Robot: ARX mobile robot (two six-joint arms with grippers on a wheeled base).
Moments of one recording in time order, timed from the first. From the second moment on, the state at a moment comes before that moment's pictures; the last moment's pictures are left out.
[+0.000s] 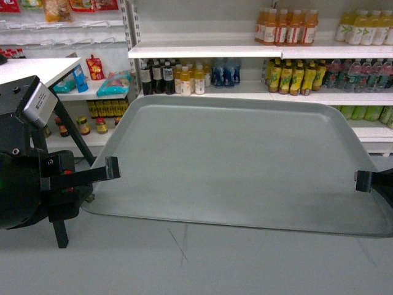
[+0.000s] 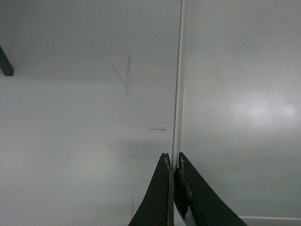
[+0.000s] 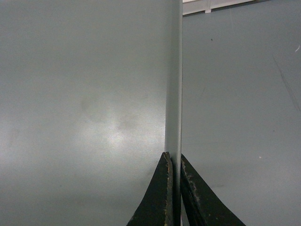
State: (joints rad) left arm -0.28 1.51 0.60 0.22 -0.09 -0.35; right arm 0.14 1.58 0.54 0.45 0.02 0.24
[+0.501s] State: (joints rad) left arm -0.28 1.51 0.60 0.22 -0.09 -0.35; right arm 0.14 1.58 0.54 0.46 0.02 0.24
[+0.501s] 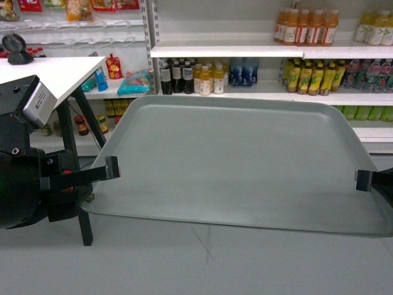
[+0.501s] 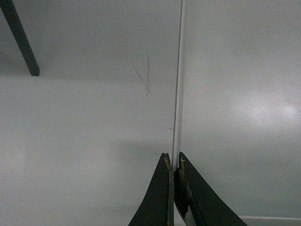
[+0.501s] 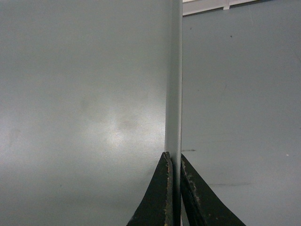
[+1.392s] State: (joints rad) left arm -0.28 1.51 0.60 0.22 -0.09 -0.35; right arm 0.14 1.58 0.55 0.45 0.02 0.24
